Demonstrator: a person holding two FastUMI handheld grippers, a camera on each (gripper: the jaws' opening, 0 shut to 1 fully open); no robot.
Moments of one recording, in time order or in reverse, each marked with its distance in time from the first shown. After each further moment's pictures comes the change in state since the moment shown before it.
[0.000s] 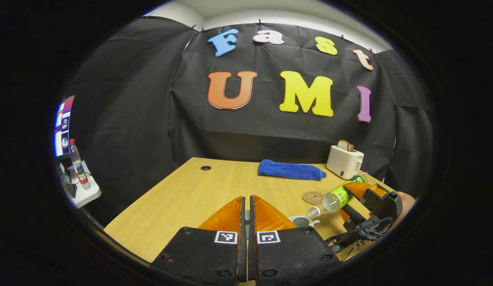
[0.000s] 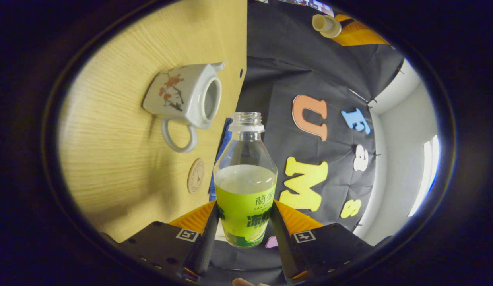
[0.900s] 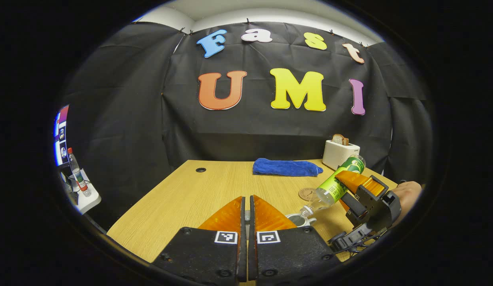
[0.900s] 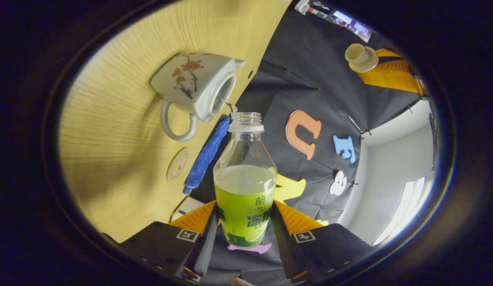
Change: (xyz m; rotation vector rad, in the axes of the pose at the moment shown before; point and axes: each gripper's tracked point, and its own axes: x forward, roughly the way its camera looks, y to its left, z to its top) left arm 0.002 -0.015 -0.002 0.056 0.003 -0.020; right arm 0.006 -0.029 0.013 -0.231 -0.024 -0.133
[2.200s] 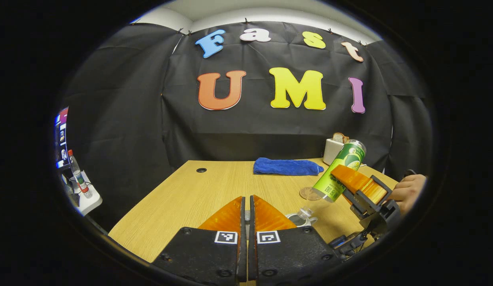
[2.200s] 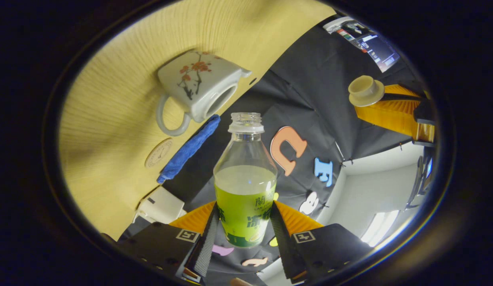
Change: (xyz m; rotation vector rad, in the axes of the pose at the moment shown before) left arm 0.002 -0.002 -0.001 0.012 0.002 0.004; right arm -0.003 -0.030 0.012 -0.203 -0.039 -0.126
